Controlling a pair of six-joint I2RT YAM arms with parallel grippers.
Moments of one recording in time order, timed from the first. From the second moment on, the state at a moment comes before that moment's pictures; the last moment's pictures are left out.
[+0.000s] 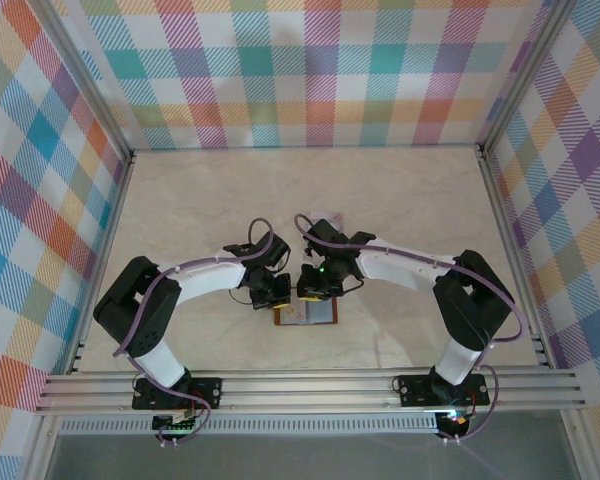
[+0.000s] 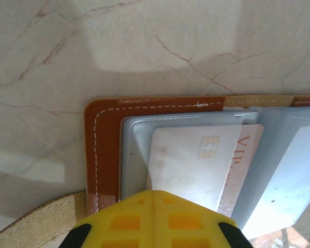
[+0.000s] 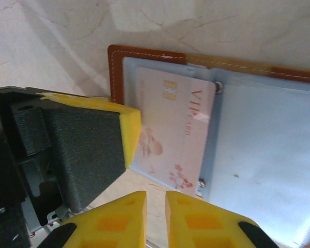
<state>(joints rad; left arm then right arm) -0.69 1.66 0.91 -0.55 0.28 -0.84 0.82 1.71 1.12 -0.60 -0.42 0.81</state>
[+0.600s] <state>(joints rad) -0.69 1.66 0.91 -0.55 0.27 -0.84 0.80 1.80 1.03 -0.48 -0.45 0.83</state>
